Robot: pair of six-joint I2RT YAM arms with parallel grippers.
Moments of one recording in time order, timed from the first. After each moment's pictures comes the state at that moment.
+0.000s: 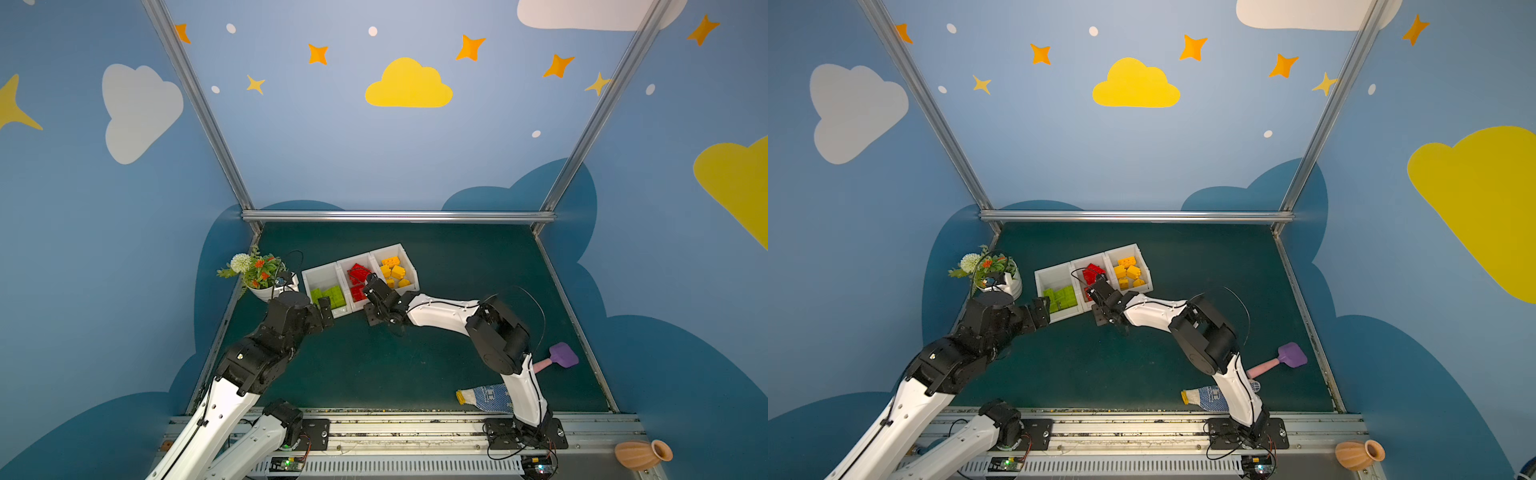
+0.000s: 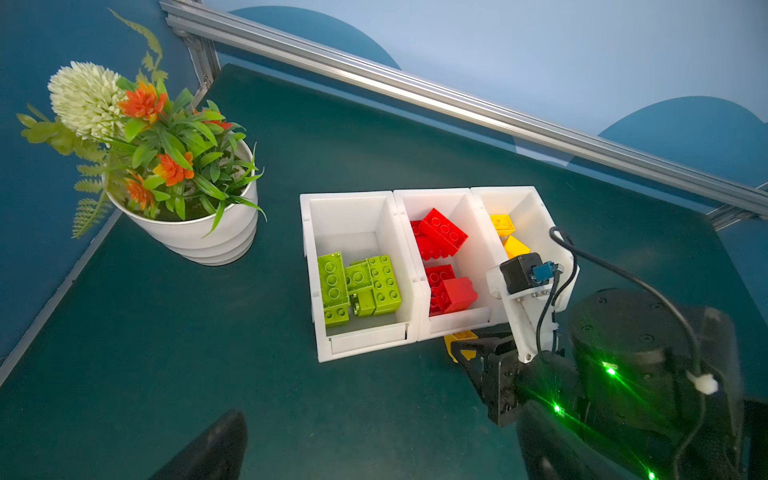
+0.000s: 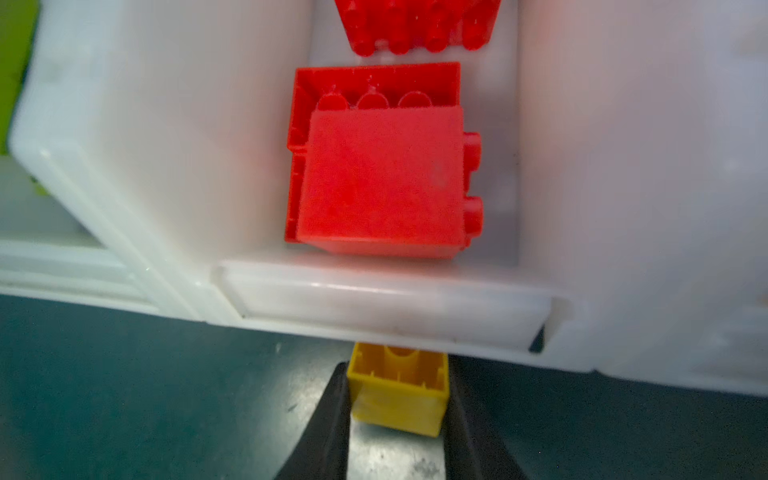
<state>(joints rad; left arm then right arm) -0.47 0.73 0.92 -0.83 -0.37 -0.55 0.99 2.12 1.47 -0.30 0.16 0.46</state>
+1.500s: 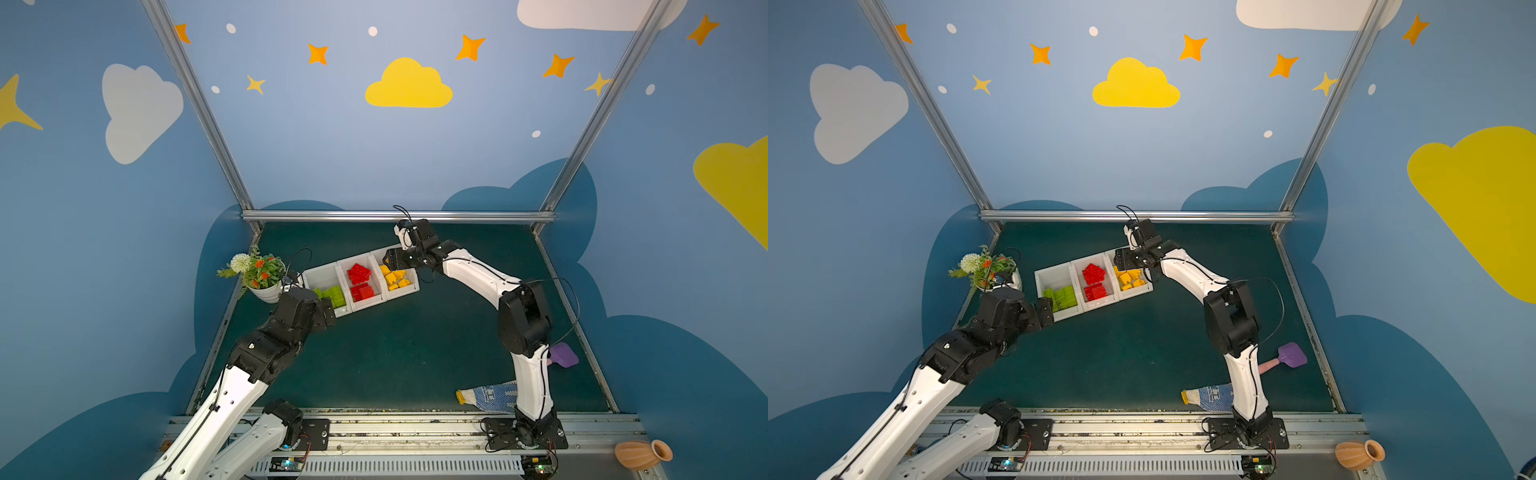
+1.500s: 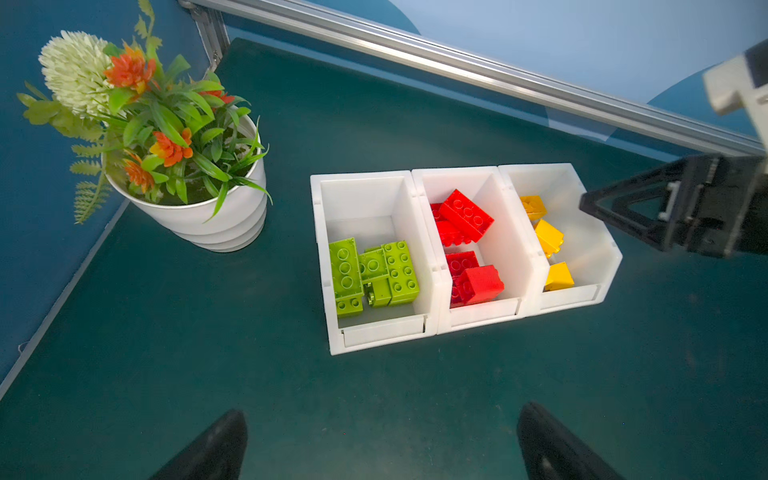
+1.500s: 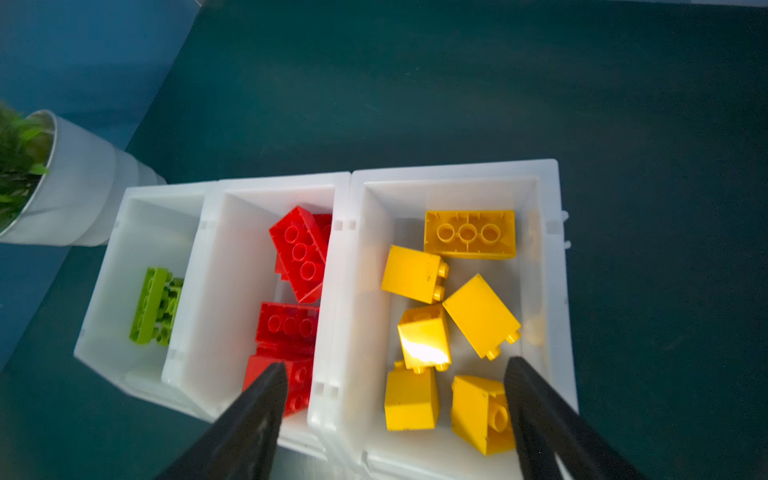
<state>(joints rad) -0.46 0.81 0.89 -0.82 -0.39 -0.55 0.63 2.06 1.73 -0.44 -0.16 0.29</state>
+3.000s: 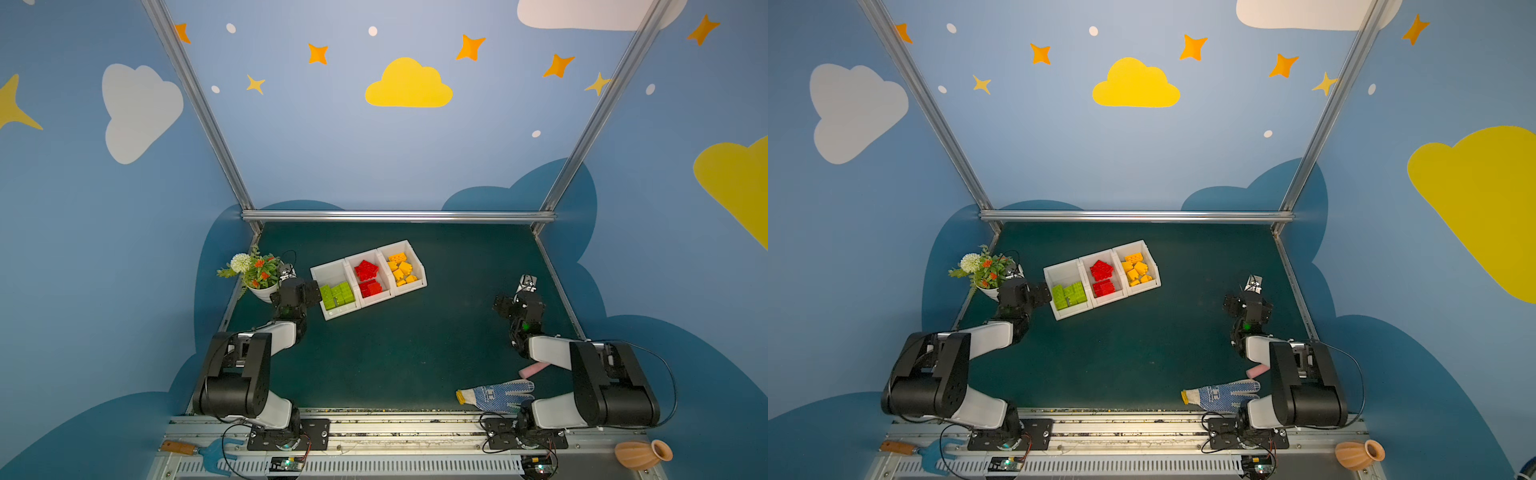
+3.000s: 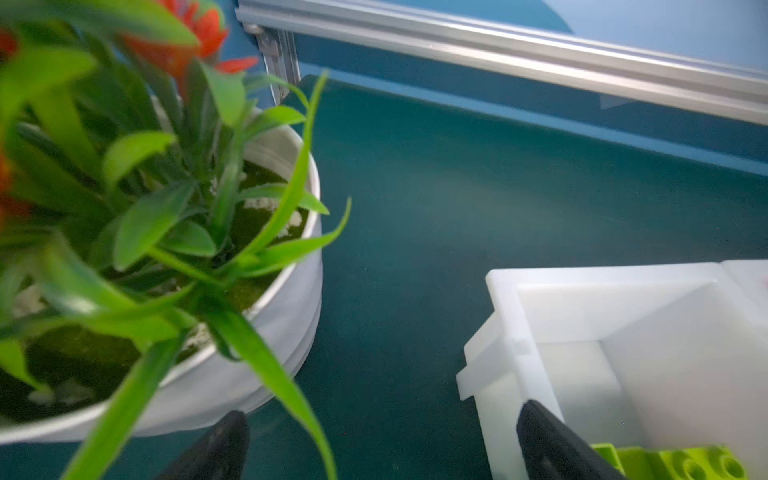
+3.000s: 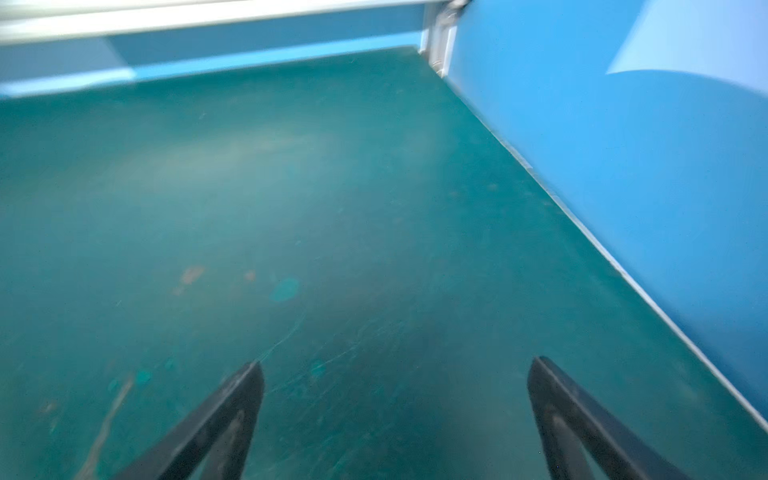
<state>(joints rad) -0.01 1.50 0.51 0.49 -0.26 -0.23 0.06 1.46 0.40 0.58 0.28 0.10</state>
